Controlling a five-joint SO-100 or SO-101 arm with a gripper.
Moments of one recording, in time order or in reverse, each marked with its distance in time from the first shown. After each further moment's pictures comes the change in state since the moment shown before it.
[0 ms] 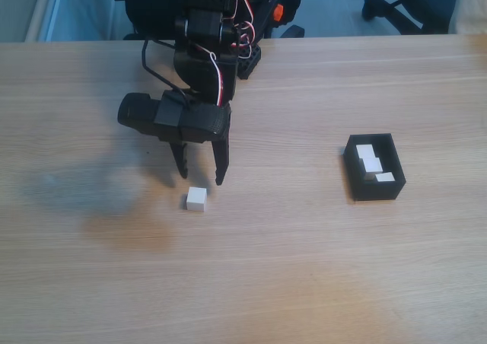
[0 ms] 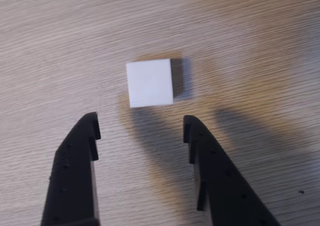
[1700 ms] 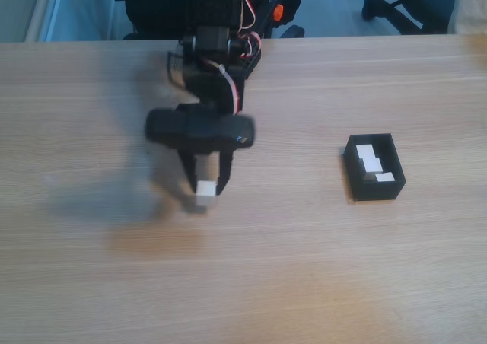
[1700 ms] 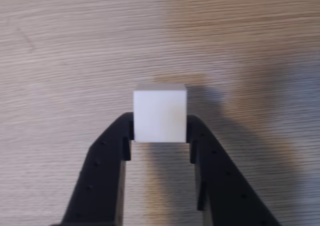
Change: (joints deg) arm -5.4 -2.0 0.5 -6.7 -5.6
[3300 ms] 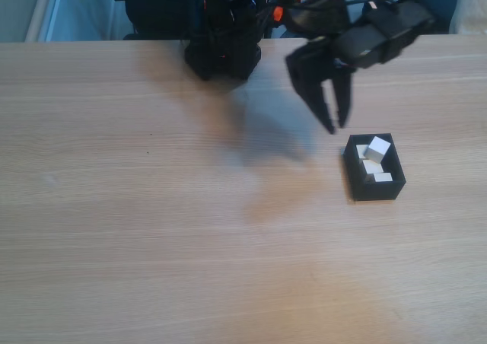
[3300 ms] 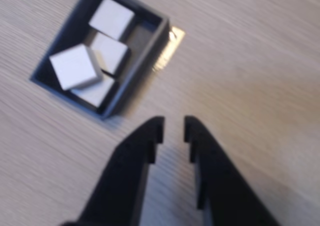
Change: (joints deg) arm -38.2 16.9 -9.5 26.5 6.9
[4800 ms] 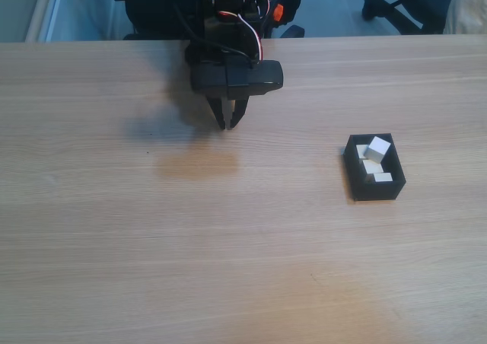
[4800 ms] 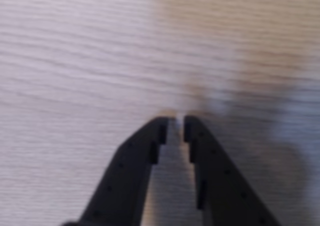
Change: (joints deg) arm 29.0 59.0 47.0 31.1 -5.2
